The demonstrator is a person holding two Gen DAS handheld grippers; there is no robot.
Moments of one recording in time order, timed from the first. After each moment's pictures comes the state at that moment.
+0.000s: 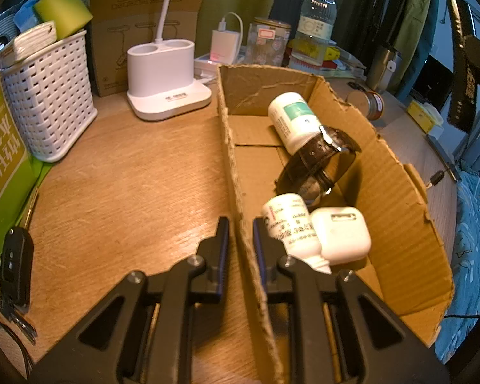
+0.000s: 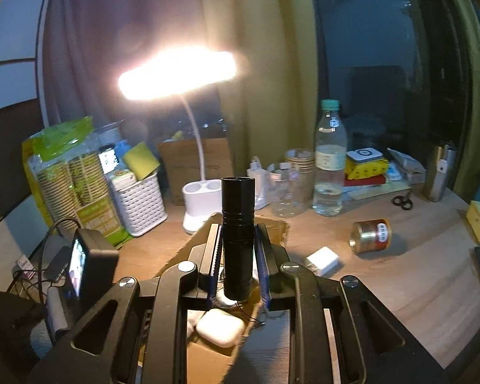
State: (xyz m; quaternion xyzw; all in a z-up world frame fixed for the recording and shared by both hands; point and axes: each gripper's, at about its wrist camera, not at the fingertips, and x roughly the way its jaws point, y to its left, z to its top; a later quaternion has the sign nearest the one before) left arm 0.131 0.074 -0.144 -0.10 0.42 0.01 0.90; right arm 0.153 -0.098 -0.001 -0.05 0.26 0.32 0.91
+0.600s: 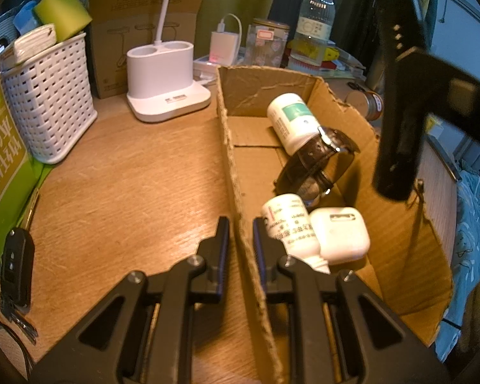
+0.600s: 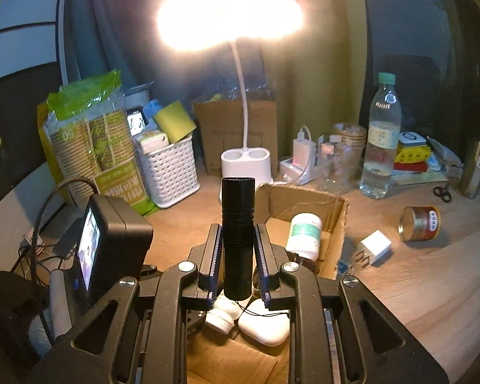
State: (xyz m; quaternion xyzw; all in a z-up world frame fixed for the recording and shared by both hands) left arm 0.128 0.072 -0.142 -0.09 0.41 0.01 0.91; right arm 0.148 -0.046 -0.037 -0.09 0.30 0.38 0.87
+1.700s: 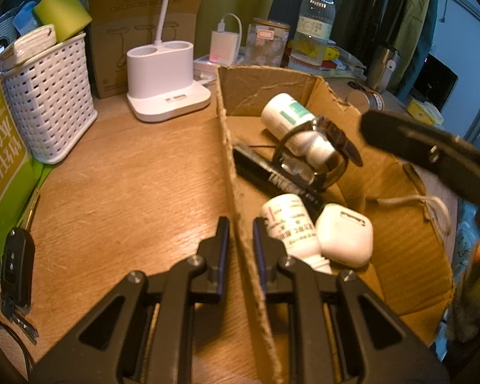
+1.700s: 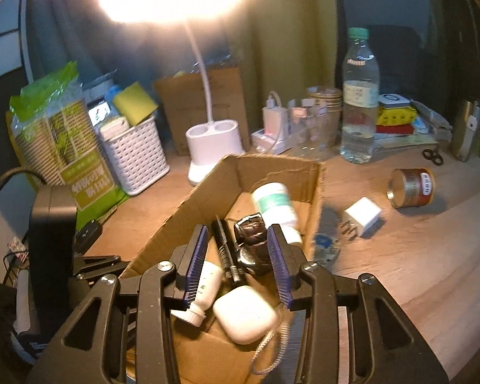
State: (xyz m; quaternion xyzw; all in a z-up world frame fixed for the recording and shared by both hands) left arm 0.130 0.072 -0.141 -0.09 0.42 0.01 0.90; right arm 0.178 -0.064 -0.060 -0.06 0.35 0.32 0.88
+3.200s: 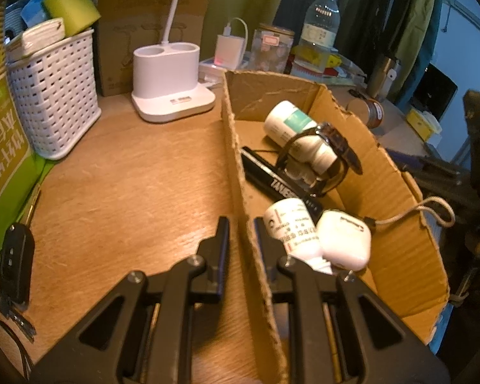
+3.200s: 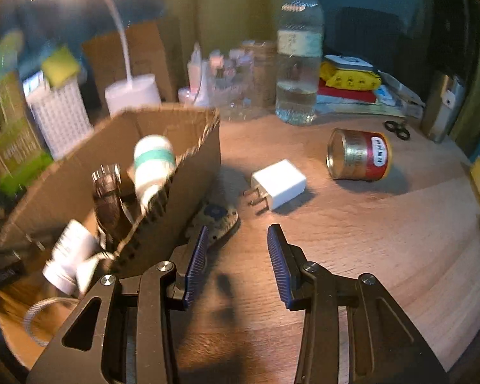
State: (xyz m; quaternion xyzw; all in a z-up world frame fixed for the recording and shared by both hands) left arm 0.123 0.079 -0.141 -0.11 0.40 0.01 0.91; right arm 0.235 -0.111 -0.116 -0.15 0.41 0.26 0.86
